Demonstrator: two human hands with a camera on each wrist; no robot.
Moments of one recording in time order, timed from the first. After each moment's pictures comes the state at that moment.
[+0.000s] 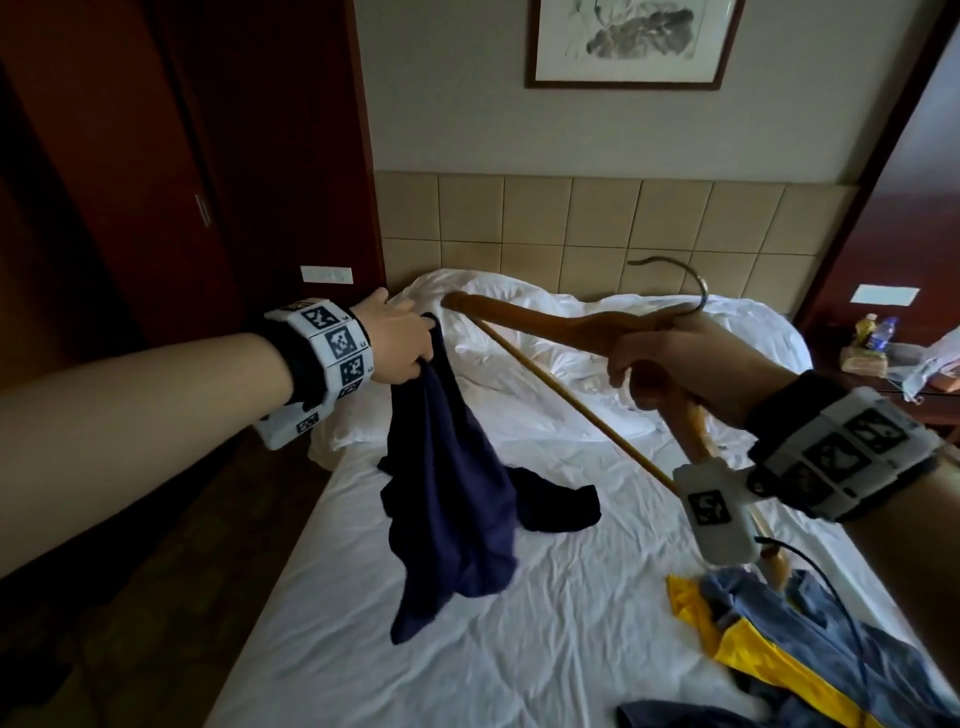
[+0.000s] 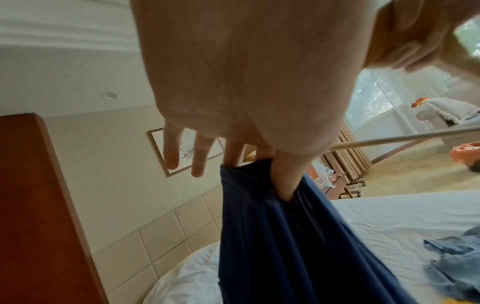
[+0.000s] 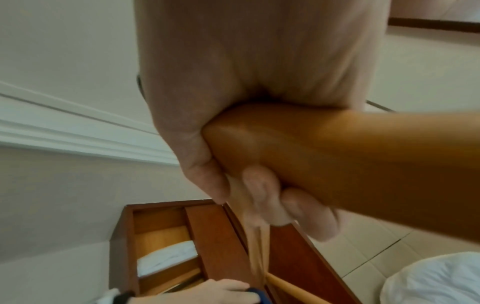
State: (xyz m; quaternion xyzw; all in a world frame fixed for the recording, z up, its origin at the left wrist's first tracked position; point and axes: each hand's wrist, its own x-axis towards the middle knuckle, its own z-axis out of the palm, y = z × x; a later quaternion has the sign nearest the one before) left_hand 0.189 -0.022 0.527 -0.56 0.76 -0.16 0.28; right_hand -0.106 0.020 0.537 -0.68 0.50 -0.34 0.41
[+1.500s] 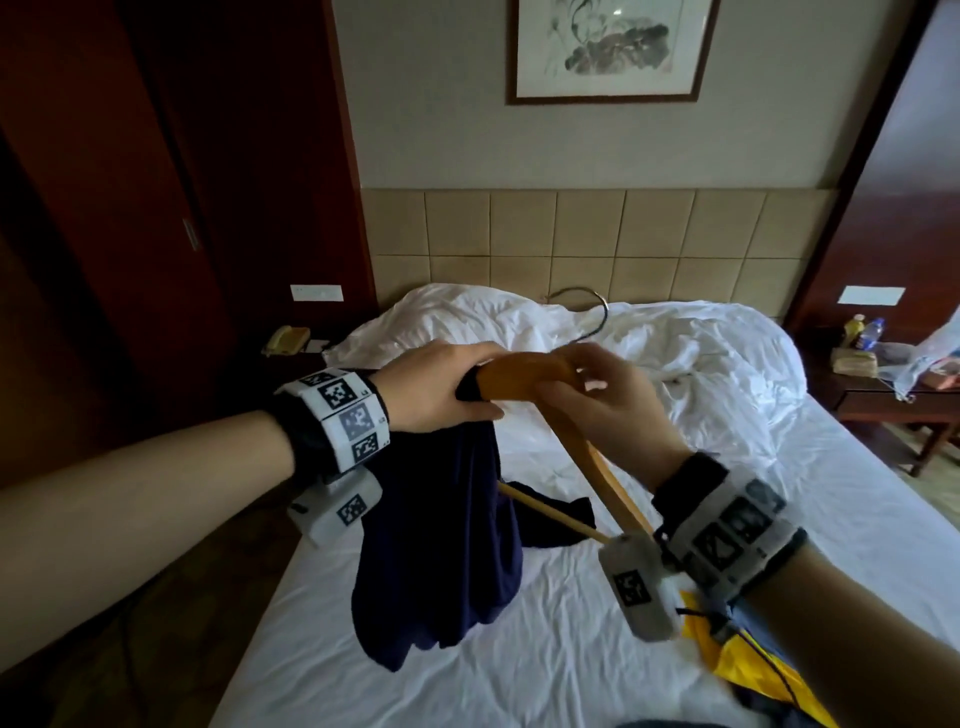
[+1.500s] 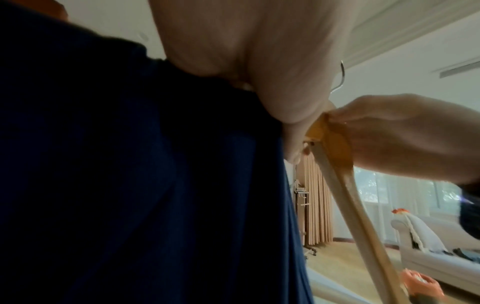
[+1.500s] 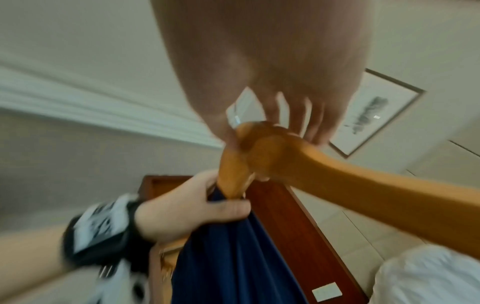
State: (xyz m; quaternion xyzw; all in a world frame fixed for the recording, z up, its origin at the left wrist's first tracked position) left_hand 0.139 -0.010 0.502 -0.48 0.86 0.07 -0.17; right_hand -0.087 0.018 0.483 -0.70 0.46 -0.47 0.27
